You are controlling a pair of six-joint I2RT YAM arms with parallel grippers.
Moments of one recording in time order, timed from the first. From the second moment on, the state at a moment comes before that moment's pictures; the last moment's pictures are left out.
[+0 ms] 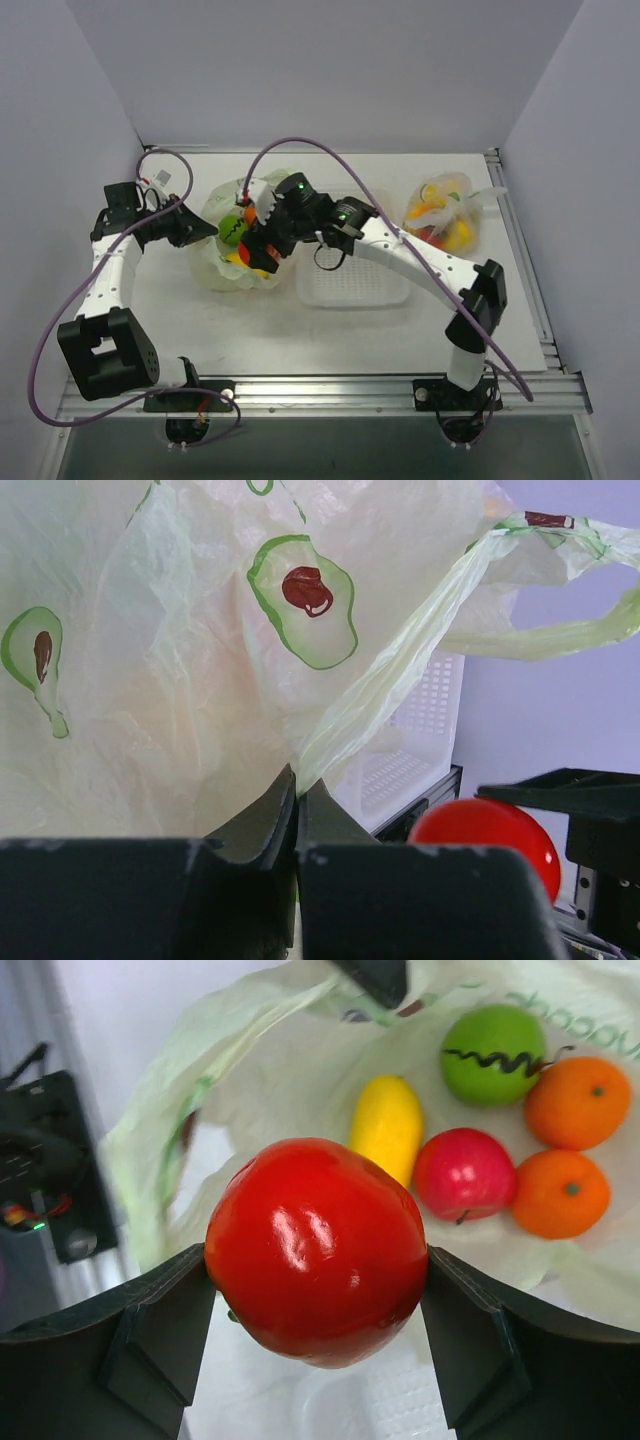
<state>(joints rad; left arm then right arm) 0.25 1.37 1.08 -0.59 0.85 -0.44 0.94 1.75 1.69 -0.59 -0.32 -0.10</state>
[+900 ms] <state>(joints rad) 0.26 1.36 1.08 -0.58 0.88 -0.46 0.86 1.85 1.69 -0.55 -0.26 -0.15</state>
